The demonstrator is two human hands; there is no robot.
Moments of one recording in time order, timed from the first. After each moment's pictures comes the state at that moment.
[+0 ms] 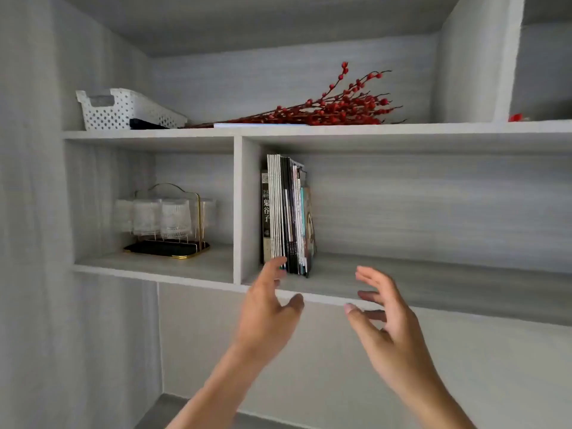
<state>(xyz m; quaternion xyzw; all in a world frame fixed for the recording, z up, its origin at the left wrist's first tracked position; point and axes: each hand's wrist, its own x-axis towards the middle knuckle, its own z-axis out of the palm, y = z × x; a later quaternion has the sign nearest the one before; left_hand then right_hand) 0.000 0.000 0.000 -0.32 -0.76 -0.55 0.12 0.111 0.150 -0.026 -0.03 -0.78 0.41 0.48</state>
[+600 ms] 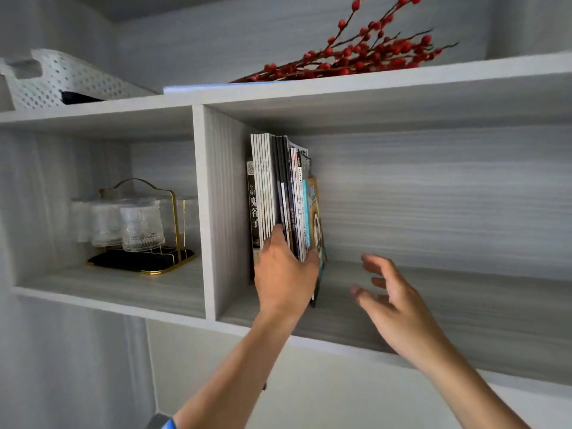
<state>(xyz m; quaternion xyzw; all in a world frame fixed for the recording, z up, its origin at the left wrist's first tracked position) -0.135 0.138 0.028 -0.21 -0.79 -0.50 0.27 -0.026 0.271 -0.010 -0.09 -0.85 0.37 0.37</state>
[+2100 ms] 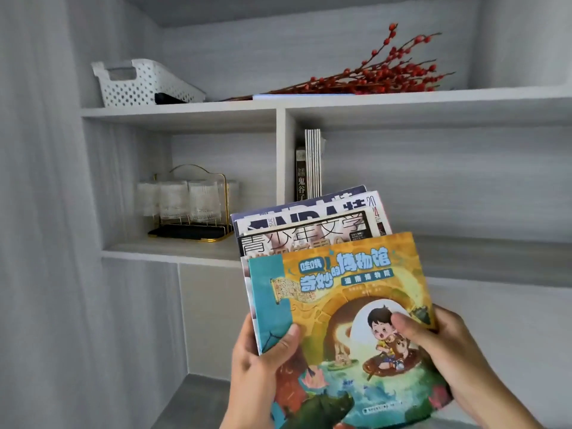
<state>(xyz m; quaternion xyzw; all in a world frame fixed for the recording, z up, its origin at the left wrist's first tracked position) -0.004 -0.105 -0.068 -0.19 -0.52 -0.82 -0.11 0.108 0.103 -0.049 -0.11 -0.71 0.62 0.32</state>
